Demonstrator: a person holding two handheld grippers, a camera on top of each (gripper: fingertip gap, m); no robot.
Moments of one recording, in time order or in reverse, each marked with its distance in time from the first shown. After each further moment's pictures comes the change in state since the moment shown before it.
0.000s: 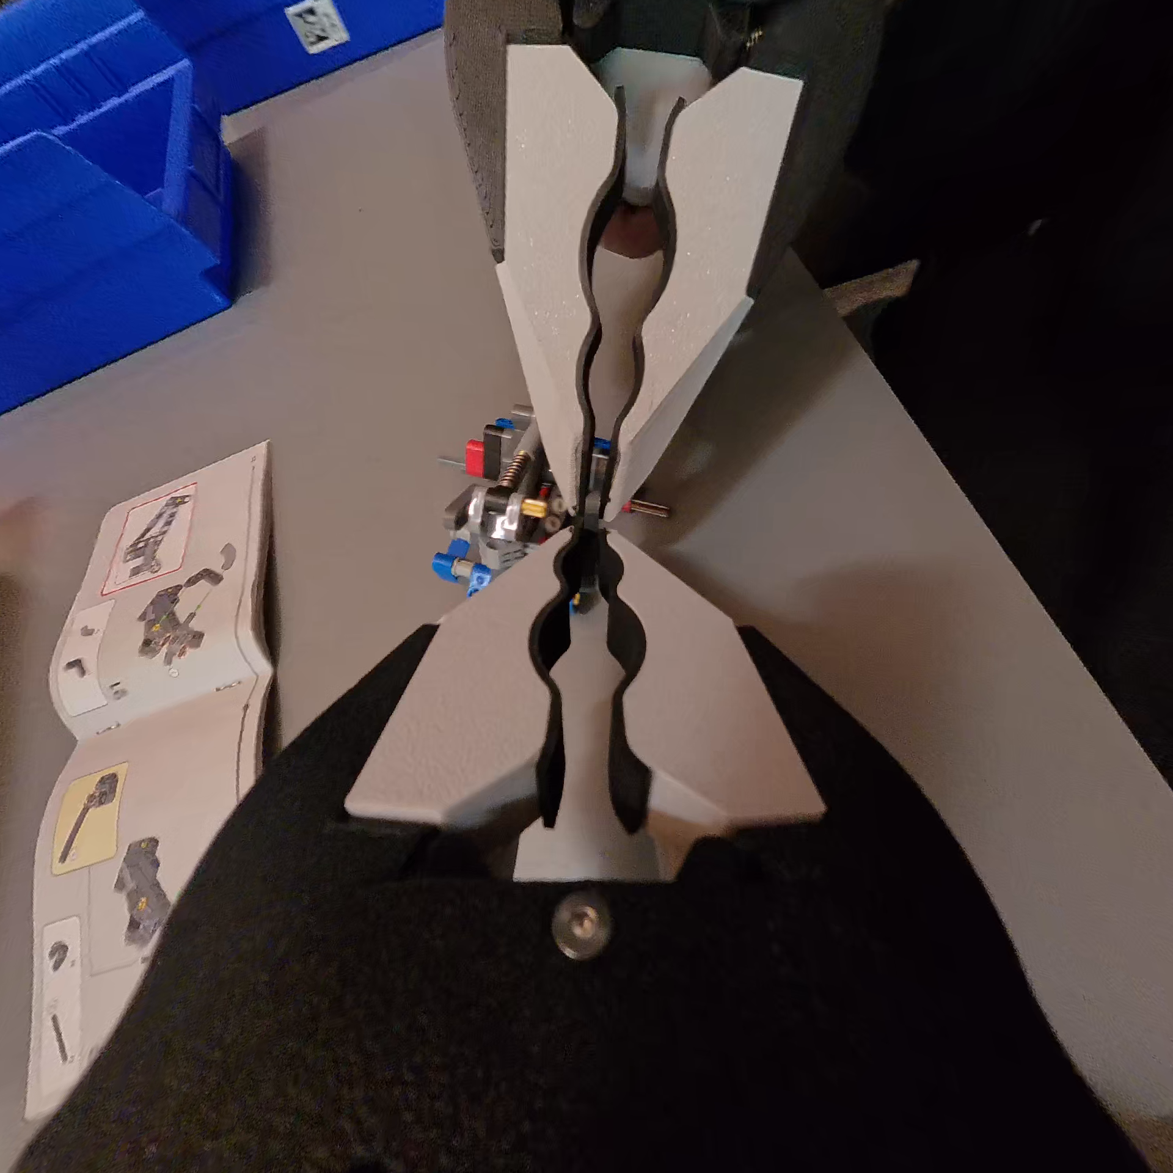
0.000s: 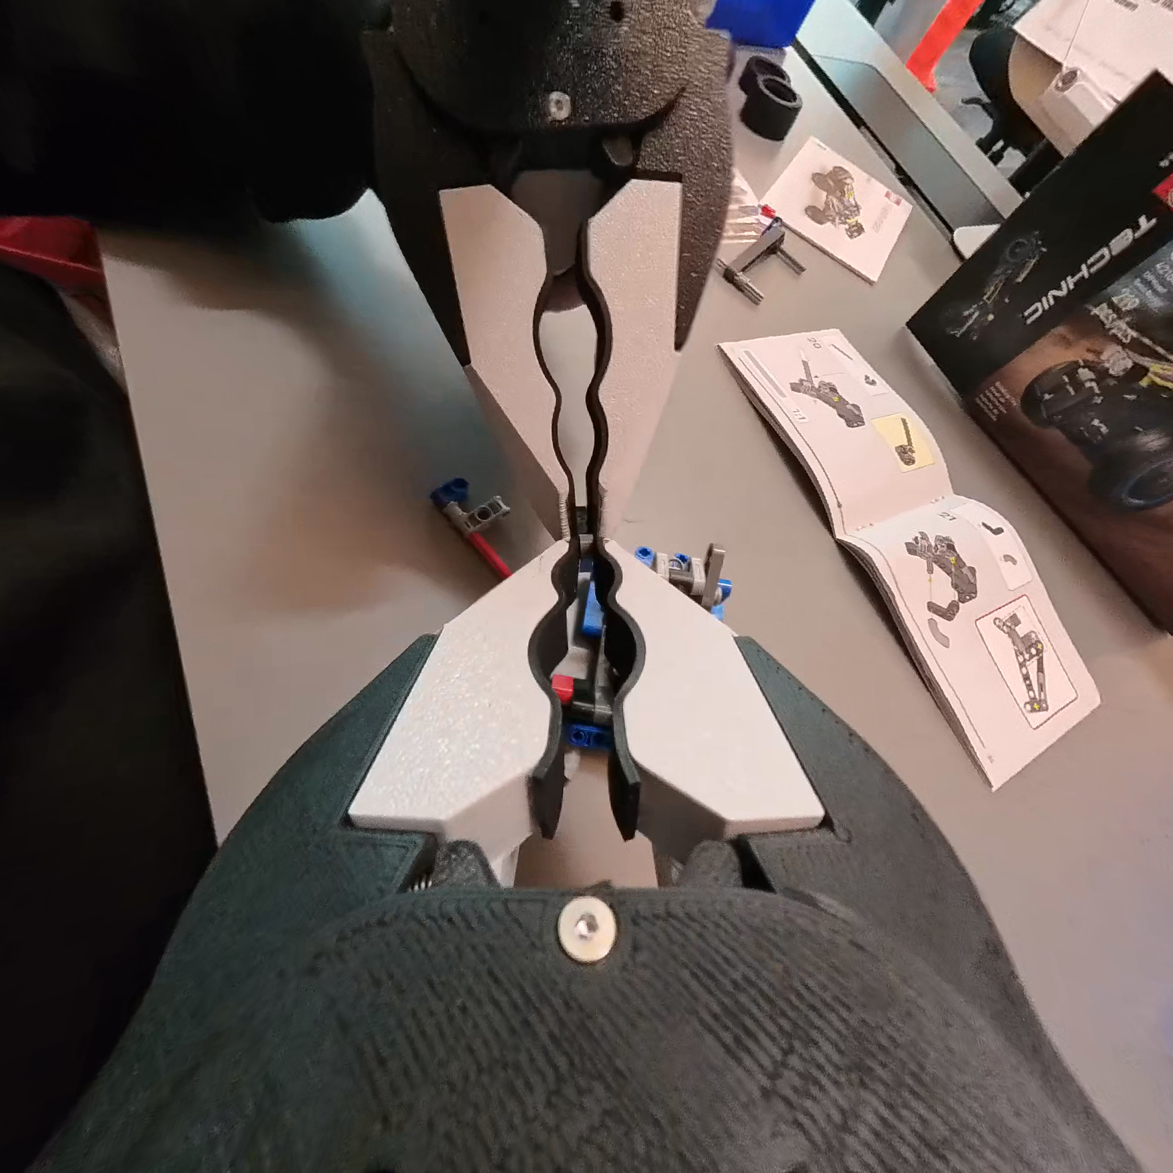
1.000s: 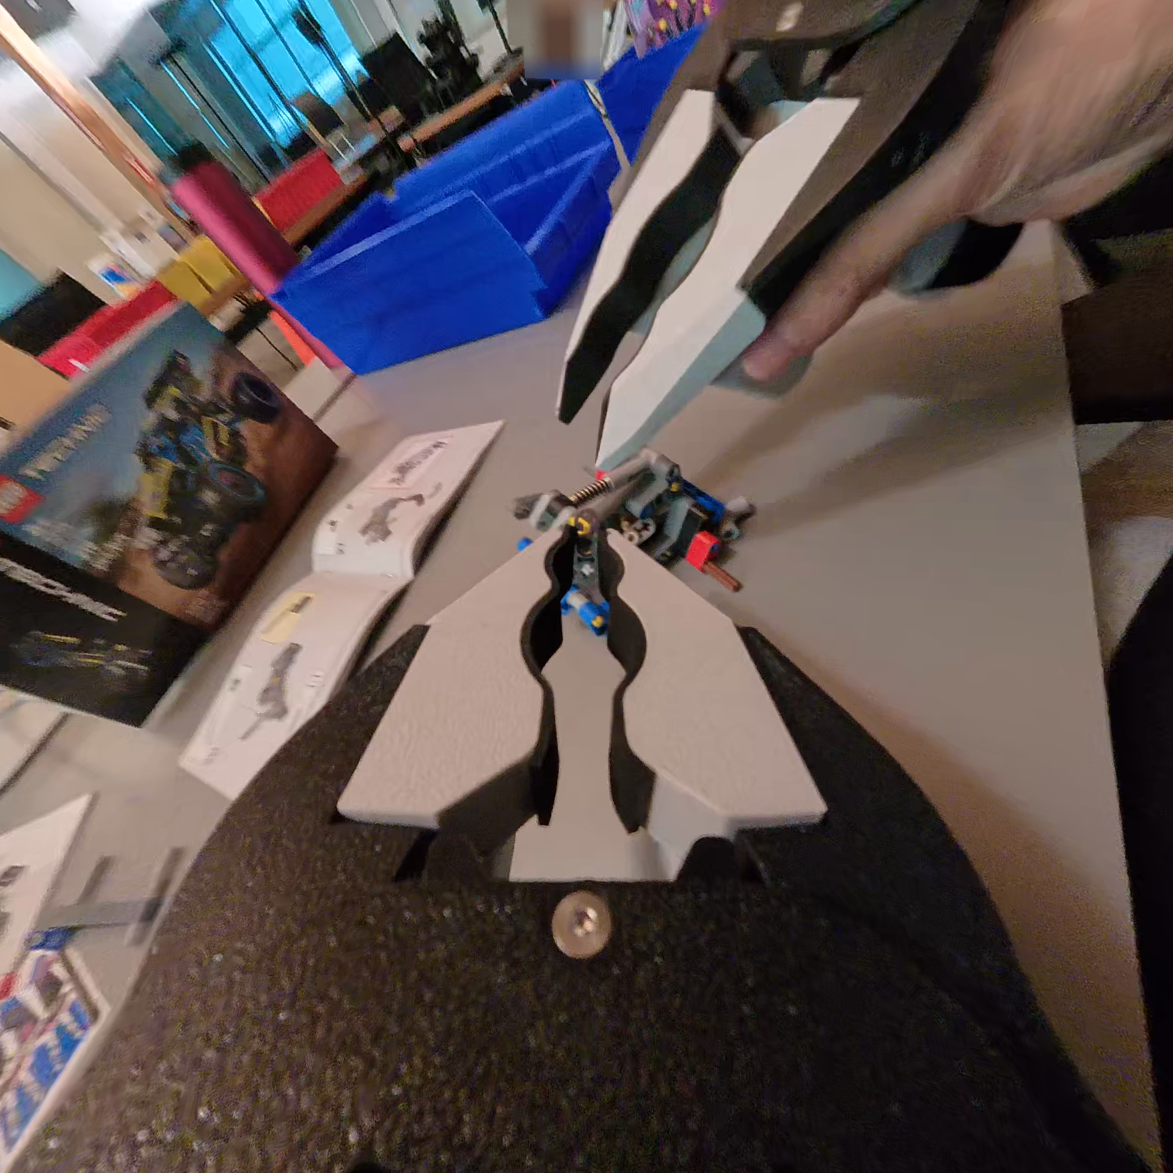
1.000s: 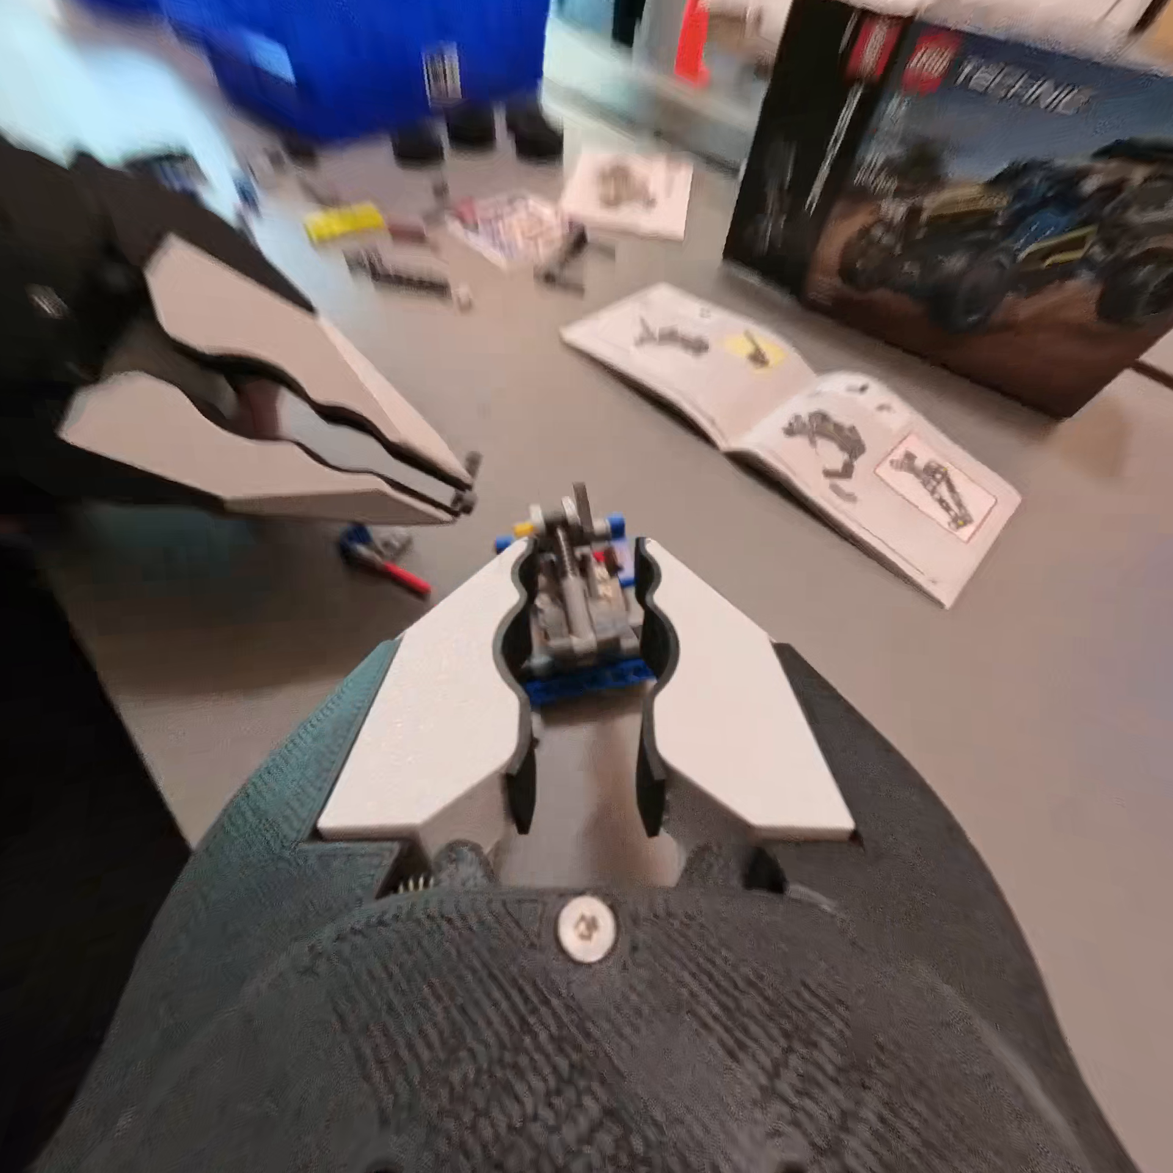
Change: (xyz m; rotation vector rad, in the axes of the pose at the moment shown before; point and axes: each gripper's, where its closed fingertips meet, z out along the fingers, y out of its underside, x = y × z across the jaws) left arm -0.006 -0.012 -0.011 0.066 -0.640 -0.113; right arm 0.039 0.016 -0.024 0.070 0.207 0.324
